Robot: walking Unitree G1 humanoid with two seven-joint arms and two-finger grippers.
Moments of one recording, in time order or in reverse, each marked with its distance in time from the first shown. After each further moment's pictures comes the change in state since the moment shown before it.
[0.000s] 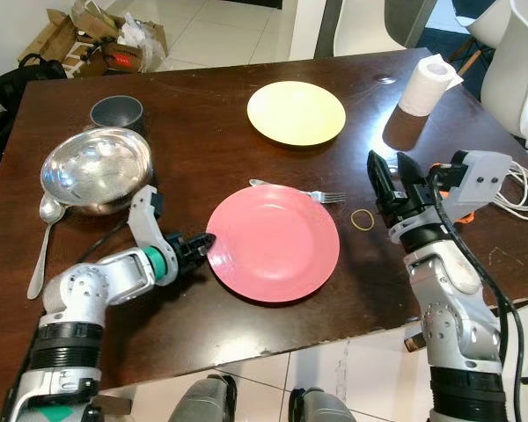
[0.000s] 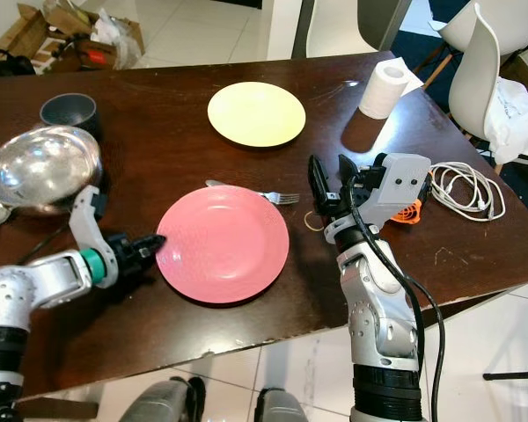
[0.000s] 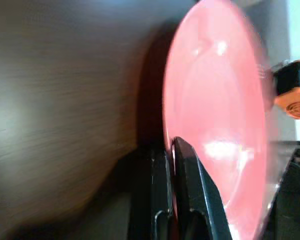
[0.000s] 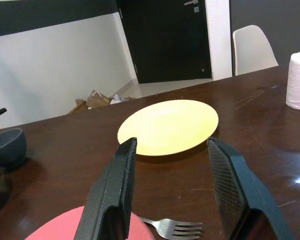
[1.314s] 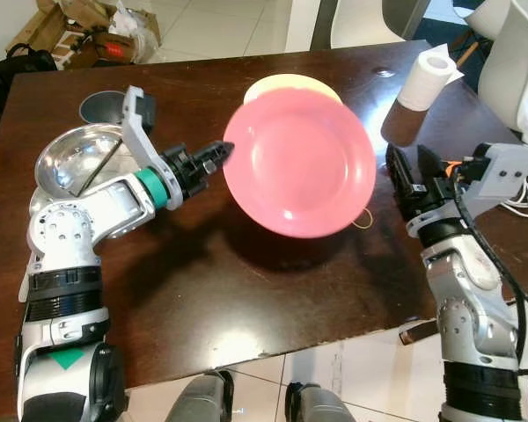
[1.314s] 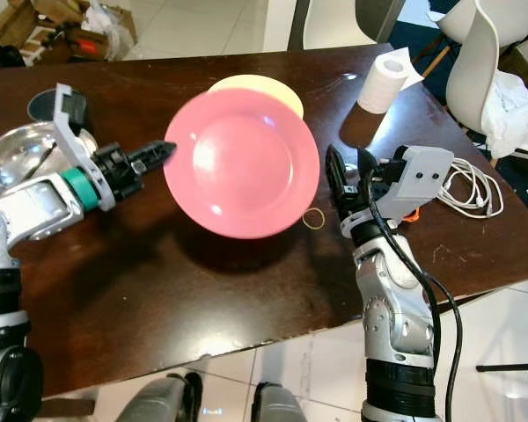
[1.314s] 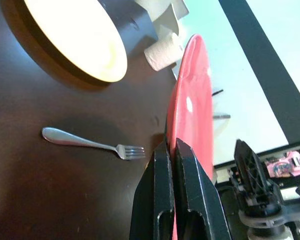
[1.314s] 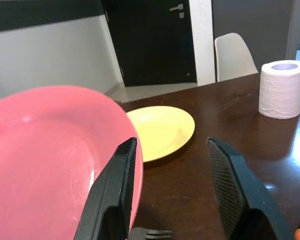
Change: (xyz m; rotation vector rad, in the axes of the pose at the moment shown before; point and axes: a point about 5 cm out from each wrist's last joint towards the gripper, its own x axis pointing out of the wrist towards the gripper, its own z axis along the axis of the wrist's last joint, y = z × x) left arm -0.032 -0.090 0.086 0.087 -0.284 -0.379; right arm 0.000 -0.017 0.016 -0.016 -0.049 -0.036
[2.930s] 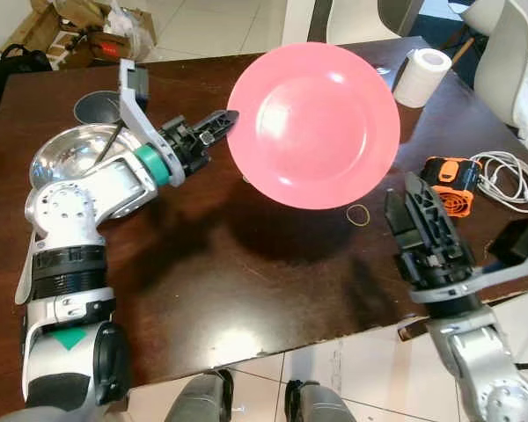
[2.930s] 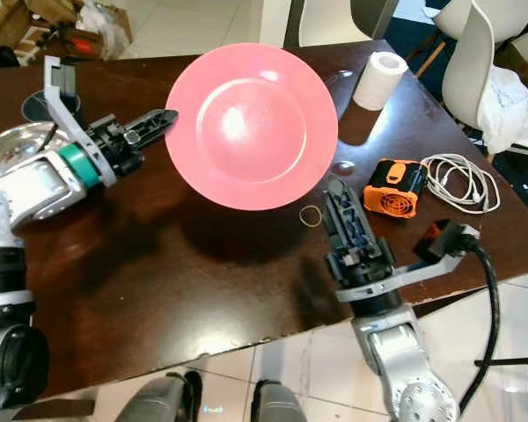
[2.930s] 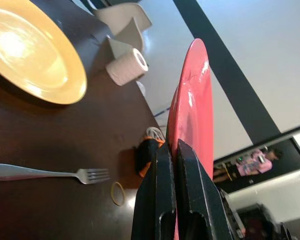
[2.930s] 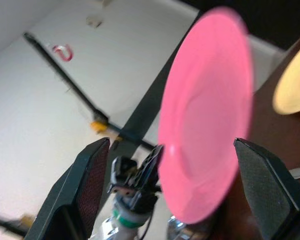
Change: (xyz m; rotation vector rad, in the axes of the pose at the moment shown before) left arm 0.008 -0.018 0.014 -0.013 -0.039 -0.174; right arm -0.066 0.040 -0.004 1.038 0.024 0.364
